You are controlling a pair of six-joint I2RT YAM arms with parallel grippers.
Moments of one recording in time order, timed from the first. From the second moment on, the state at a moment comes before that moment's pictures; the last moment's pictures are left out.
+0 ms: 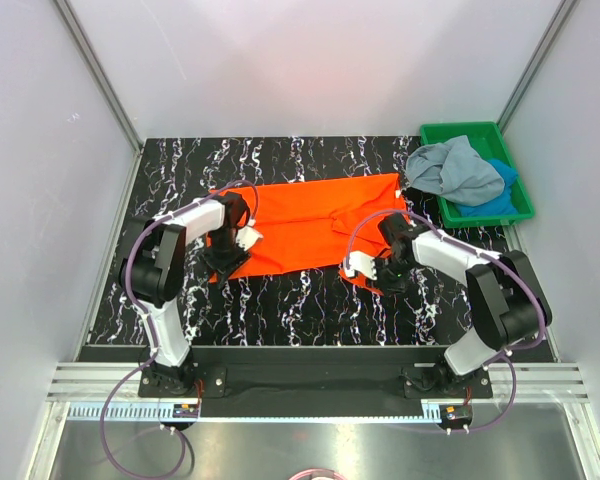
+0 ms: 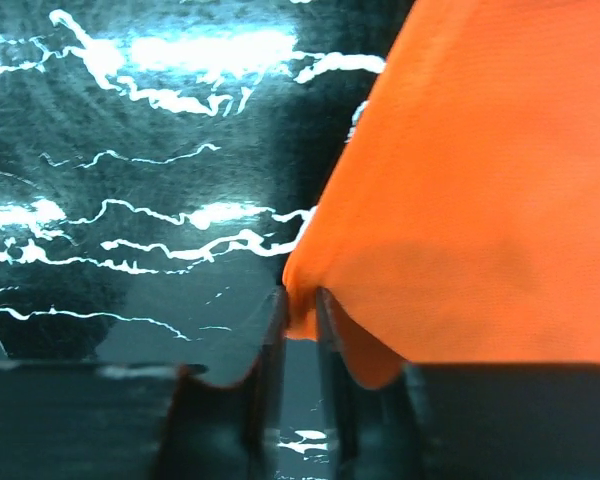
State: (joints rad) left arm -0.29 1.89 1.22 -1.03 -0.03 0.44; right arm 0.39 1.58 0.88 -0.75 -0.33 -1.16
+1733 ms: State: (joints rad) left arm -0.16 2.11 1.95 -1.22 -0.08 0.50; right arm 0.30 1.75 1.43 -0.61 -0.17 -0.93
